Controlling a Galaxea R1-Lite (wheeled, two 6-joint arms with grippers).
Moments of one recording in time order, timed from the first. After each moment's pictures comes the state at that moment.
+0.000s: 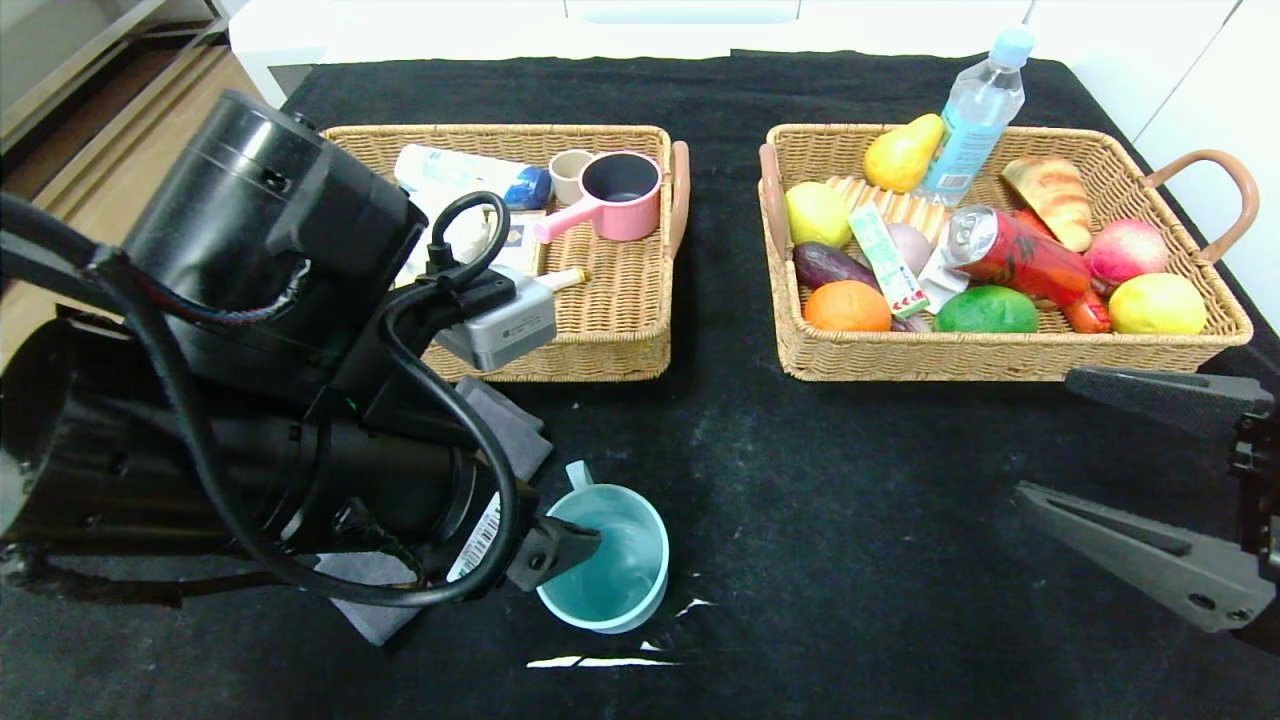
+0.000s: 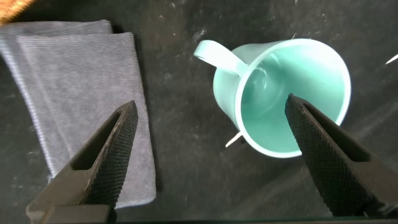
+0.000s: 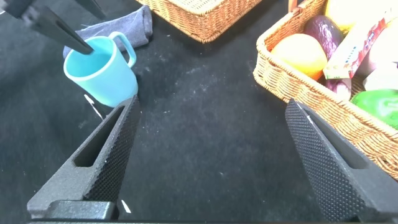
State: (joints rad) left arm -0.73 1.53 -1.34 0.59 0.18 0.00; right arm 0.39 1.13 -0.58 -0.50 0.43 -0.18
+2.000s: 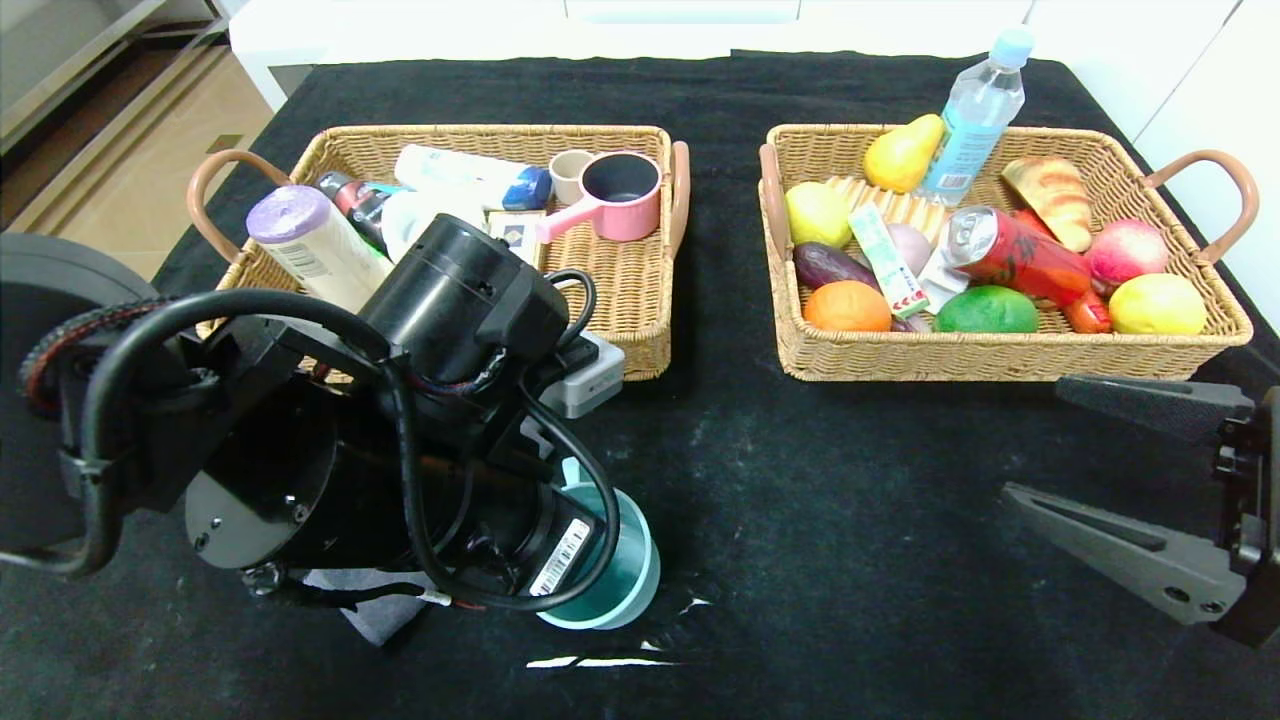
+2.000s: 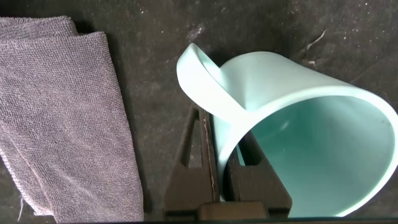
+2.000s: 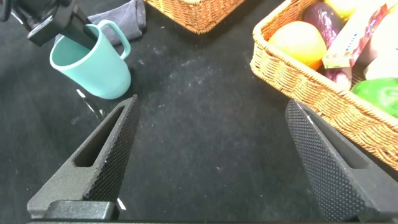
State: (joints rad) left arm -0.76 1.66 -1.33 0.56 0.25 -0.03; right arm 0.37 1.15 -0.58 -0.50 0.43 -0.18
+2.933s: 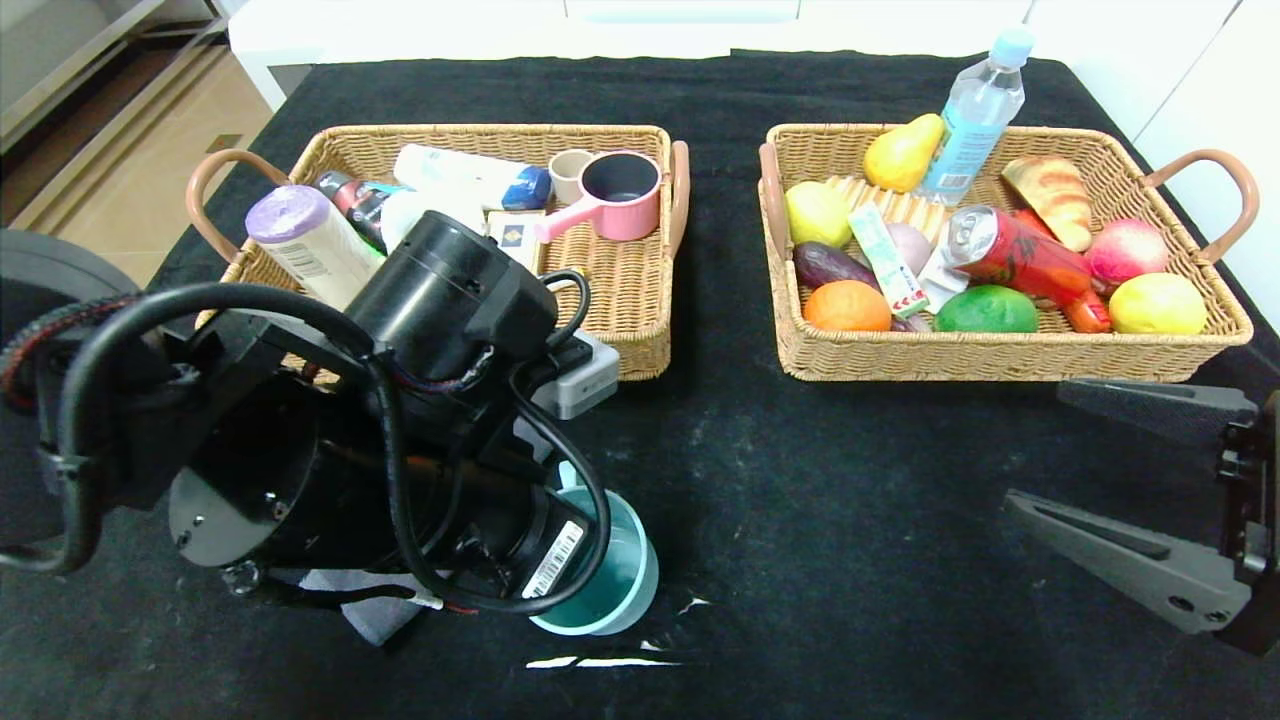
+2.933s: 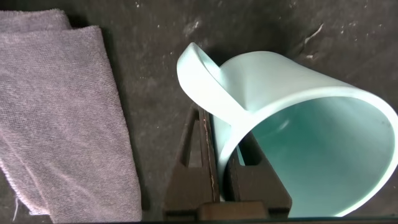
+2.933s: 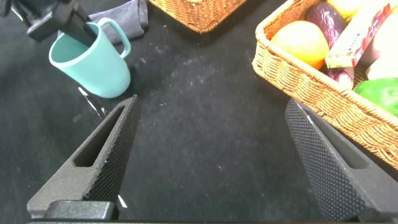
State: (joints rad) left arm -0.76 1.64 -1.33 0.57 0.22 -0.03; right arm 0.37 1.14 -0.57 -0.50 0.44 -0.19
